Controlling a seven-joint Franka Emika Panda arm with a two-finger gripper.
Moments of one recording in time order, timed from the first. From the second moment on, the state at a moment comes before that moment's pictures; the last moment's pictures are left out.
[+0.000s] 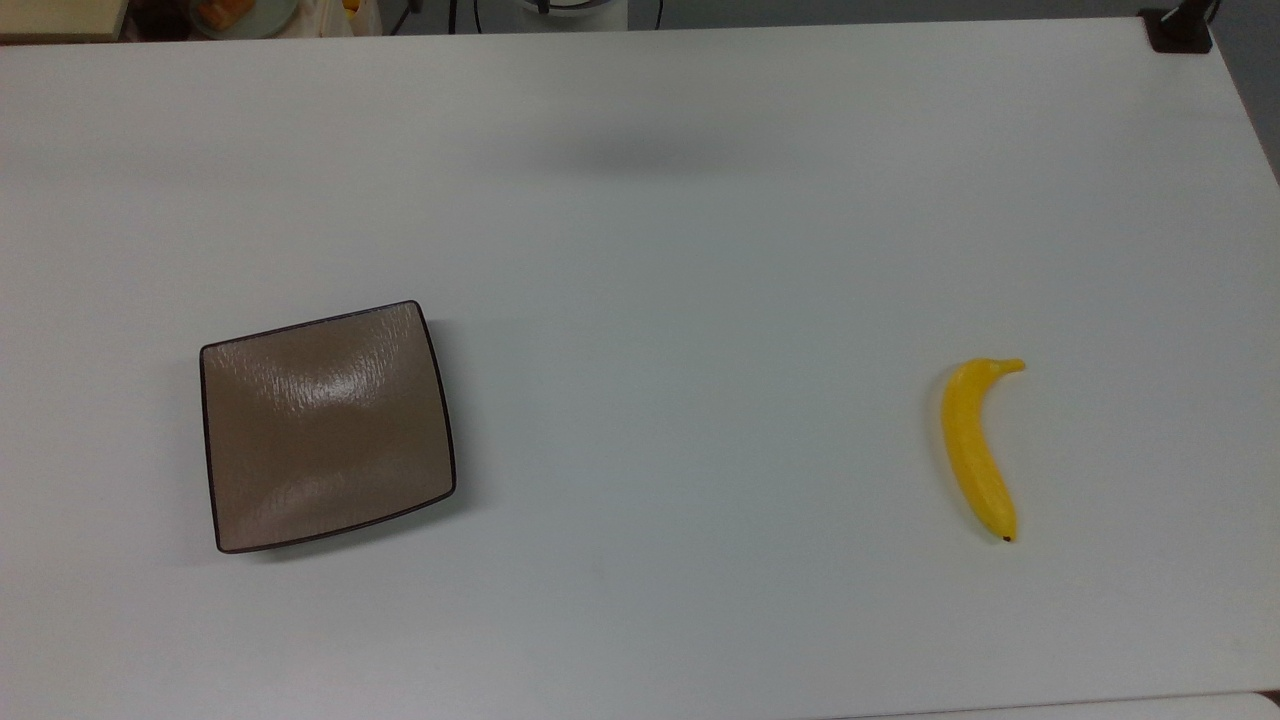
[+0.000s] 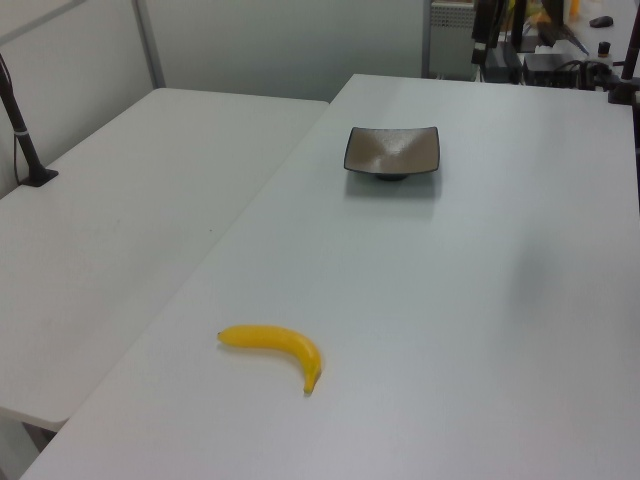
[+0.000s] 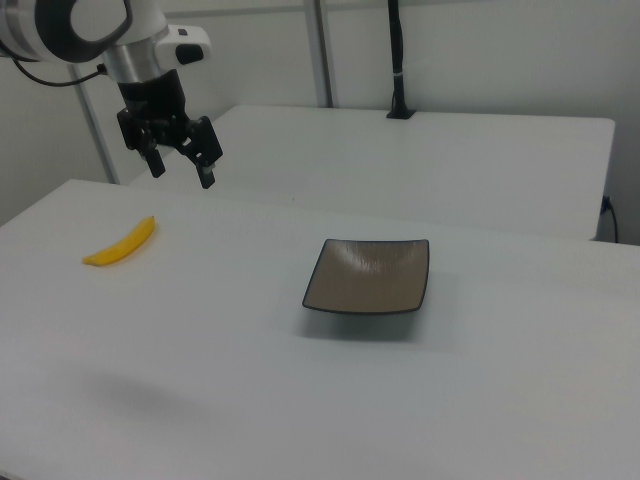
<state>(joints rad) -0.02 -0.05 0.05 -1.63 0.03 1.68 -0.02</state>
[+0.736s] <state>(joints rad) 0.01 -0.04 0.04 -1.63 0.03 1.68 0.05</state>
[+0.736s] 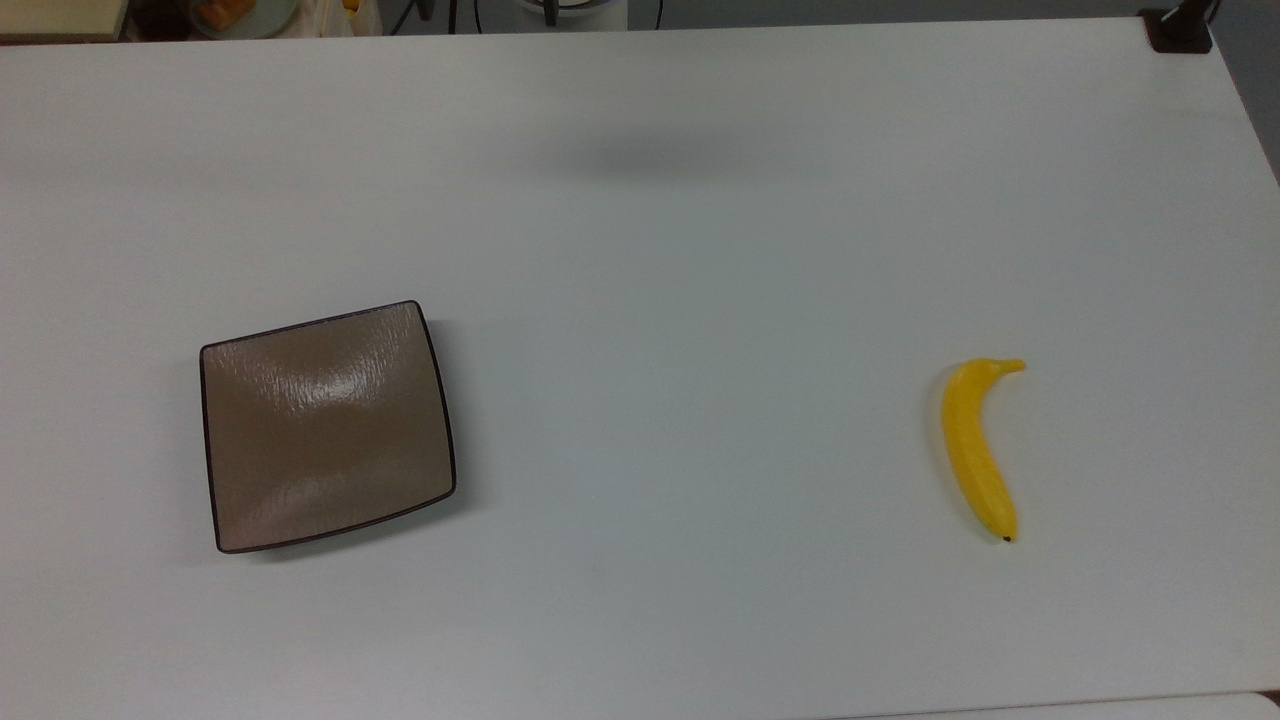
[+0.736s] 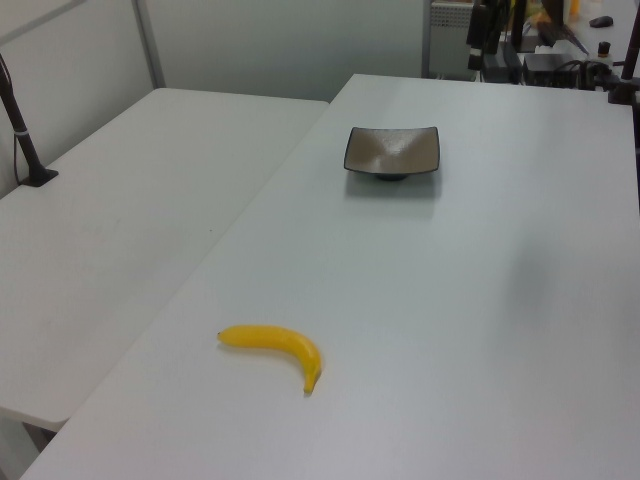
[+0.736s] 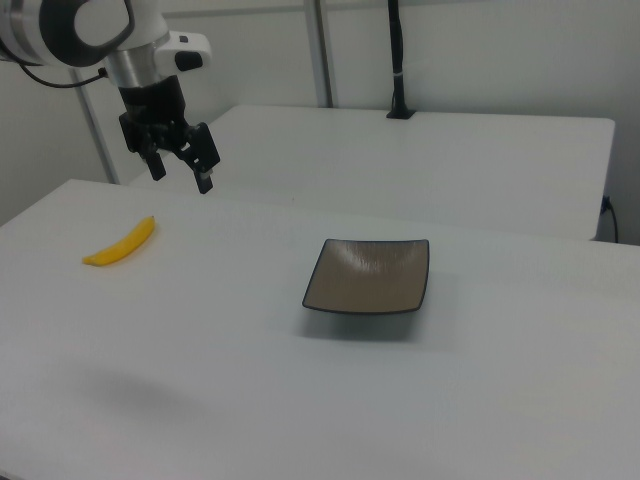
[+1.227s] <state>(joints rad) 0.05 -0.01 0.03 -1.45 0.05 1.58 0.12</state>
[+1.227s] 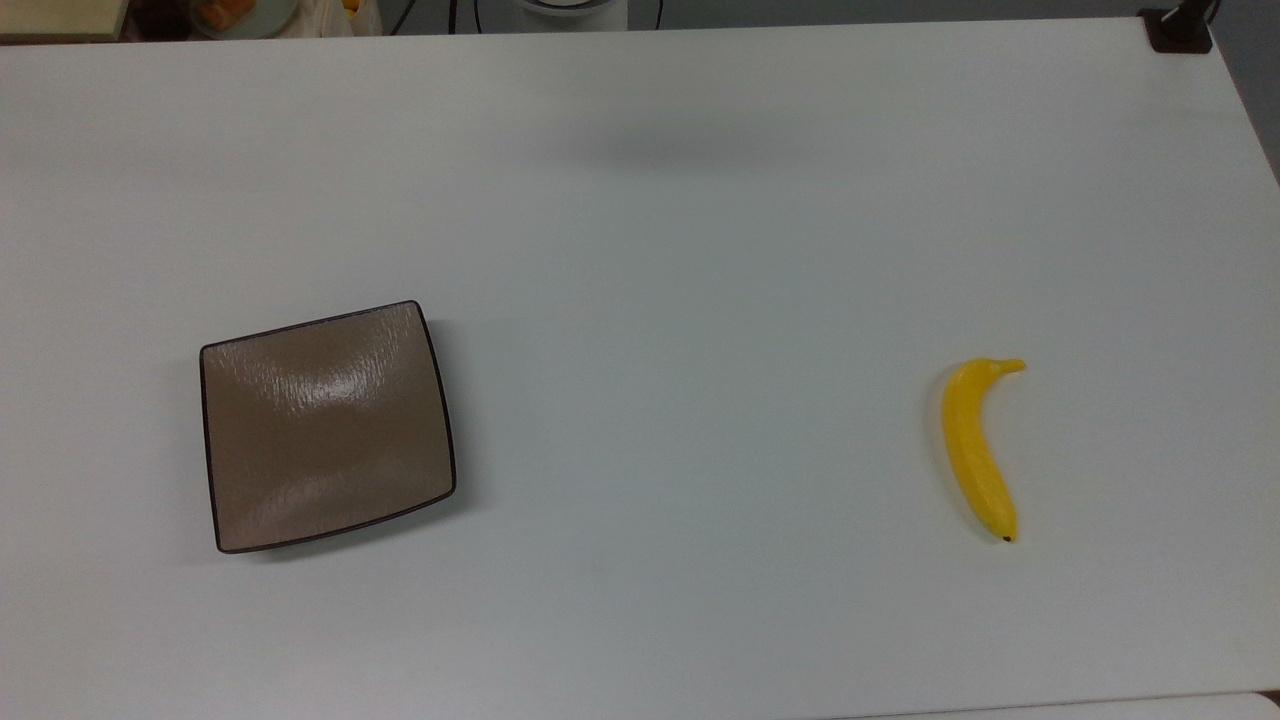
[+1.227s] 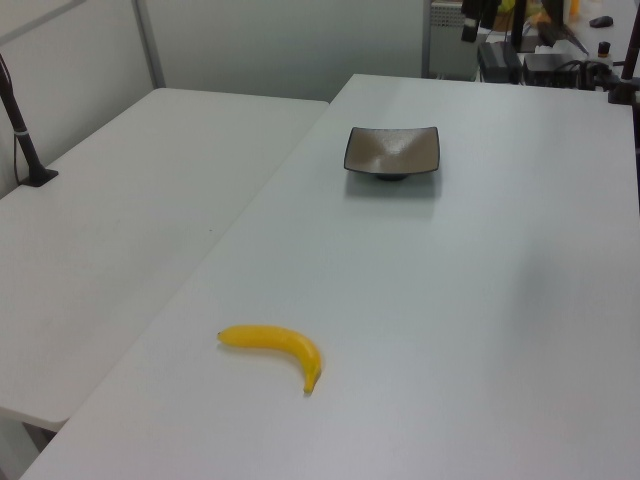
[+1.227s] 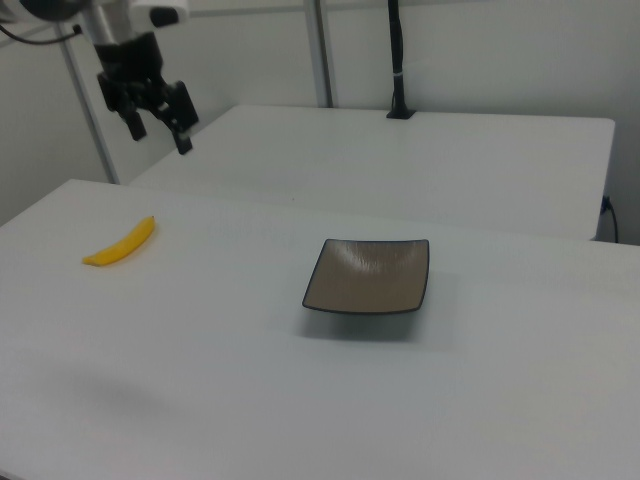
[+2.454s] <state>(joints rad) 0.48 0.63 0.04 -1.07 -0.01 1.83 0.67</state>
